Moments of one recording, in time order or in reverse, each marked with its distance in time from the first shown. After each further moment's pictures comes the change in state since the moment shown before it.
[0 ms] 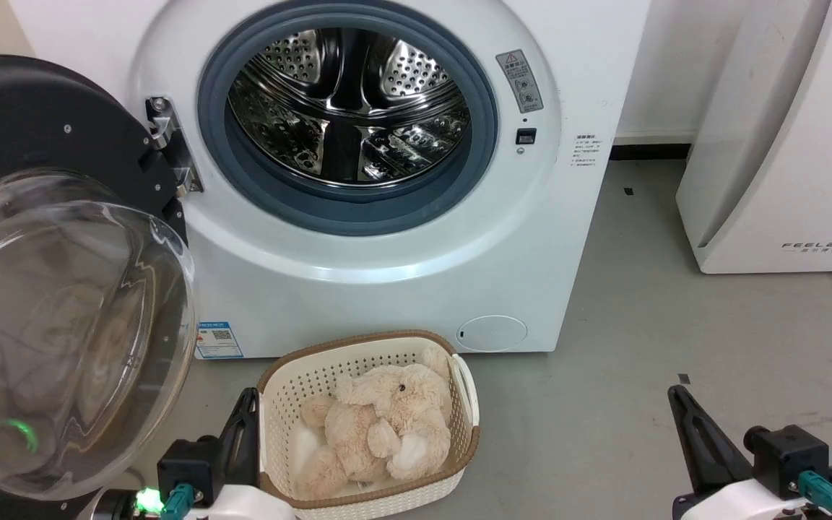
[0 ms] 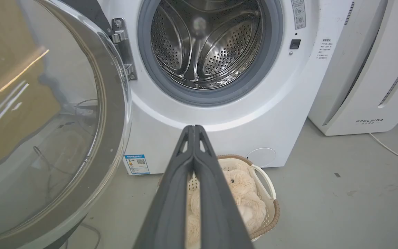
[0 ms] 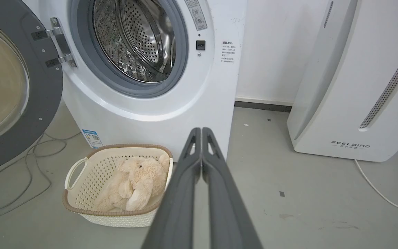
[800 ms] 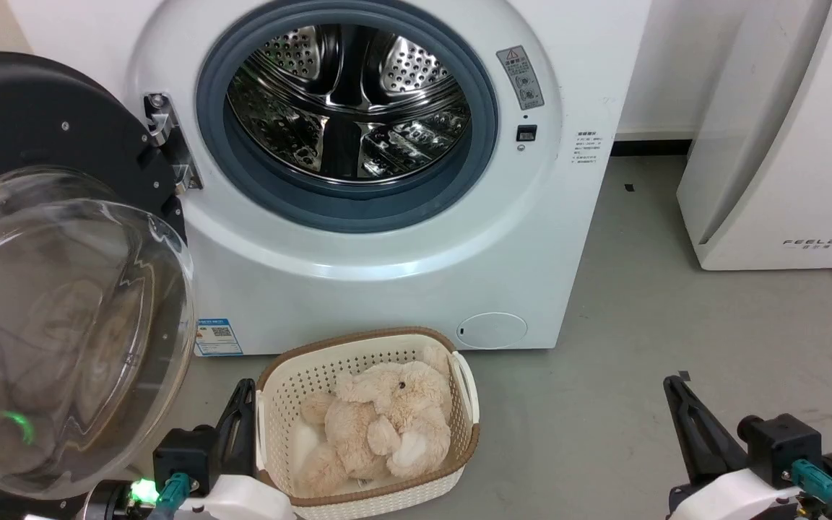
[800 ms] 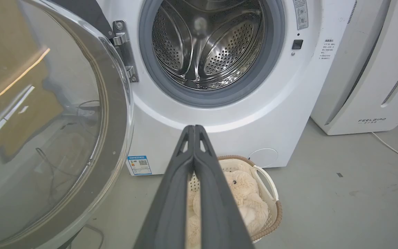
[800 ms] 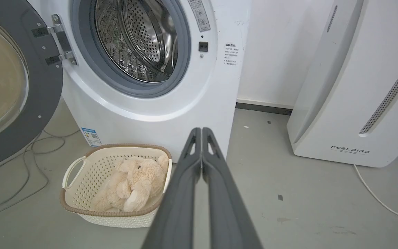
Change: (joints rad) left arm -0.010 -0.021 0.038 -0.030 0.036 -0.027 0.043; right arm -0.024 0.000 0.007 -0.002 -0.019 0.000 0.016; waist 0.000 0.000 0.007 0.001
